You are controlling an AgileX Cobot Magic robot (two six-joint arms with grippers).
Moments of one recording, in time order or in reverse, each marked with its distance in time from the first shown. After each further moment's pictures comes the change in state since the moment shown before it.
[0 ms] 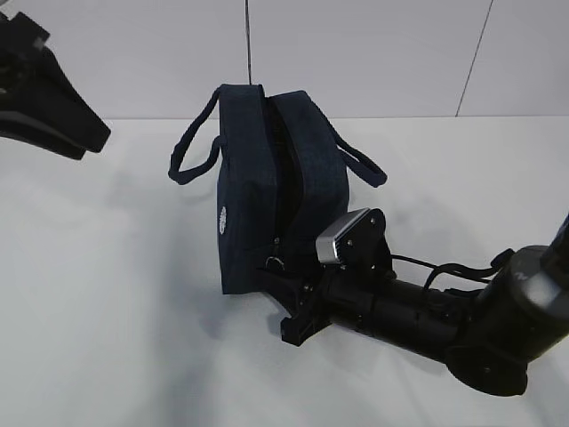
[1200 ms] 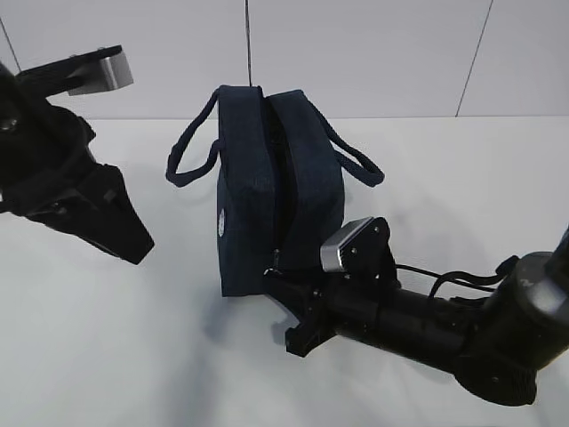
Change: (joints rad) left arm -0.261 0.000 0.149 0.195 -0.111 0.002; right arm 0.000 0.000 0.029 -0.010 -0.001 0.018
